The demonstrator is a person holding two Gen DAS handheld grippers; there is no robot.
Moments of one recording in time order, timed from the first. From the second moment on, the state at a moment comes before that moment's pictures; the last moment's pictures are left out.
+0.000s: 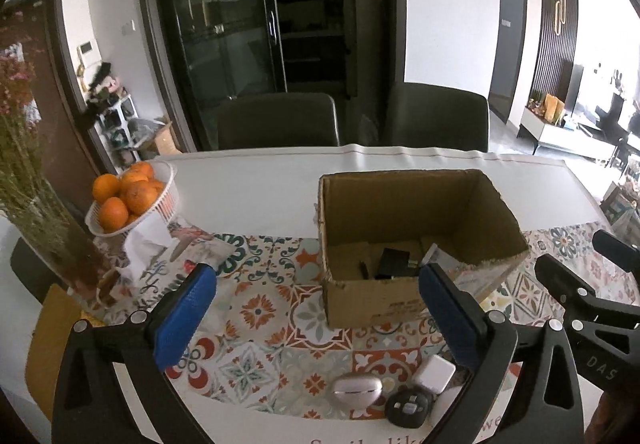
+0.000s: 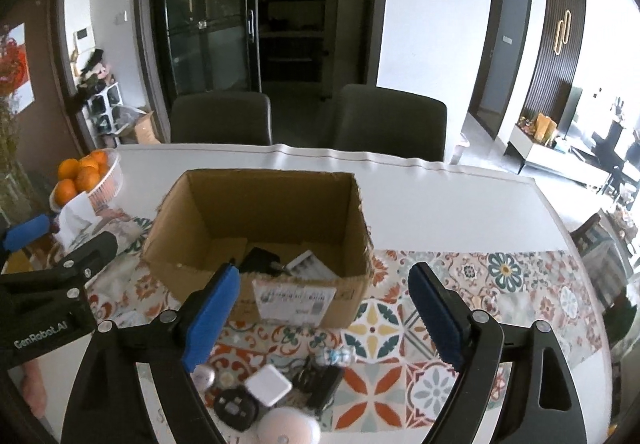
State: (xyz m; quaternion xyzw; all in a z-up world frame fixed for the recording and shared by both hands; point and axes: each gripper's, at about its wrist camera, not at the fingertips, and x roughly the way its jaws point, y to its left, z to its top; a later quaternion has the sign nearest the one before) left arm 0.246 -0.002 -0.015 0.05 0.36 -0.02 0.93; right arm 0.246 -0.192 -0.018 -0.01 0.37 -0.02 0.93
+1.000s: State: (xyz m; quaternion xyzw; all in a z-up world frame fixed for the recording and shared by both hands) left arm 0.178 0.015 -0.057 0.03 0.40 -0.02 0.91; right arm 0.181 -0.177 -0.058 -0.01 0.38 0.01 0.92
